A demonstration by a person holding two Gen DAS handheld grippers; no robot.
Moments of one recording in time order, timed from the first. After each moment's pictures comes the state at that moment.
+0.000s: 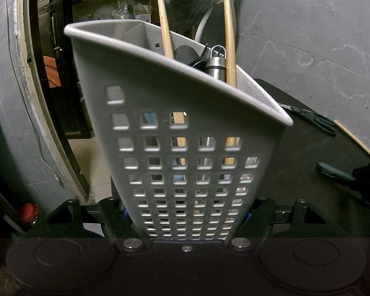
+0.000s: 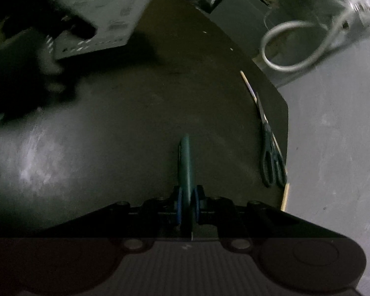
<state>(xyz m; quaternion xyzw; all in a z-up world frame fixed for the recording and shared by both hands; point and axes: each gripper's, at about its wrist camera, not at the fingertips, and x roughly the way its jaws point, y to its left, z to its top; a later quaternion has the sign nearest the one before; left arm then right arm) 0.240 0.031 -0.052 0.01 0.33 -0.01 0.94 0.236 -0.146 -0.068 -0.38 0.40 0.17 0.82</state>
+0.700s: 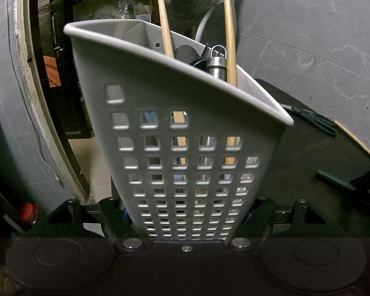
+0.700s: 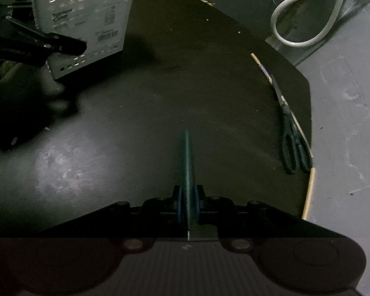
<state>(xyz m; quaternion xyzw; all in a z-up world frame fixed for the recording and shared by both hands) 0.240 0.032 -0.052 0.01 0.33 -0.01 0.94 0.251 -0.154 -0.062 -0.33 0.46 0.22 0.79</state>
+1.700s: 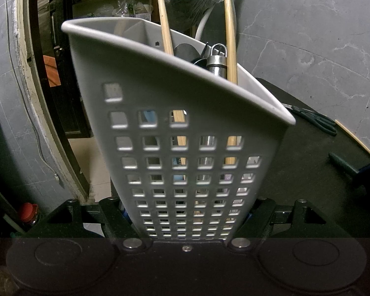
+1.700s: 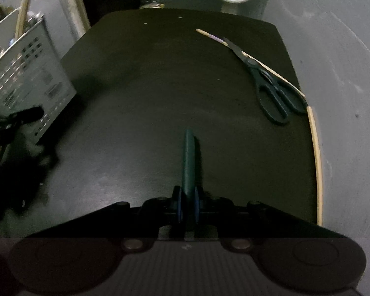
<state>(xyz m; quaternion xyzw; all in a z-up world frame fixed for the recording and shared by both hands) 0.241 0.032 -0.053 0.01 0.33 -0.01 0.94 0.301 -0.231 -0.053 -0.10 0.52 0.19 0.83</state>
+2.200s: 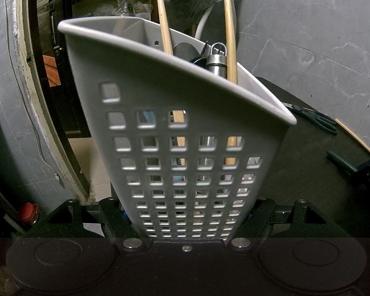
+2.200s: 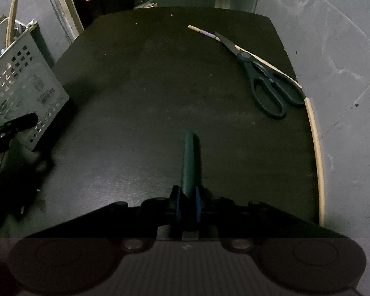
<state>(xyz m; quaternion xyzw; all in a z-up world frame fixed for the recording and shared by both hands) 0.242 0.032 -0.054 0.01 0.33 -0.01 0.94 0.310 -0.233 -0.057 -0.09 0.52 0.19 0.83</state>
